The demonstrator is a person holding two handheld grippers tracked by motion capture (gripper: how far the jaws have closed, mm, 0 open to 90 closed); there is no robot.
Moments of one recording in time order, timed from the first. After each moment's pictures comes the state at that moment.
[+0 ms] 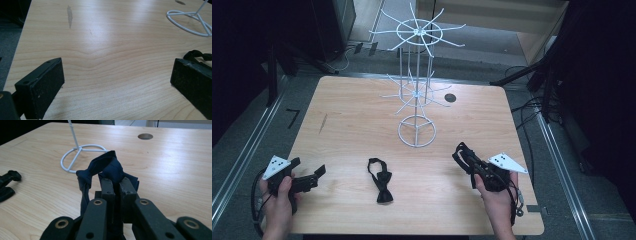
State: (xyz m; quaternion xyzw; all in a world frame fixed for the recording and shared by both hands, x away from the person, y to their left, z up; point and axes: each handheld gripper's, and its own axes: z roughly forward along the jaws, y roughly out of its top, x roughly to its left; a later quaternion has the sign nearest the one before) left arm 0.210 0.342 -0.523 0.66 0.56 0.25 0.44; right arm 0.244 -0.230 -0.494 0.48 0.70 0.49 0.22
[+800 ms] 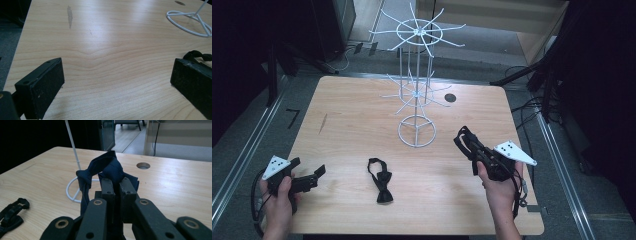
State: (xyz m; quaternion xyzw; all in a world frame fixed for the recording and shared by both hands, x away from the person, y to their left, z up) left arm 0.210 0.342 -0.523 0.66 0.56 0.25 0.44; right arm 0.254 -0.227 -0.450 0.46 0.67 0.53 0.25
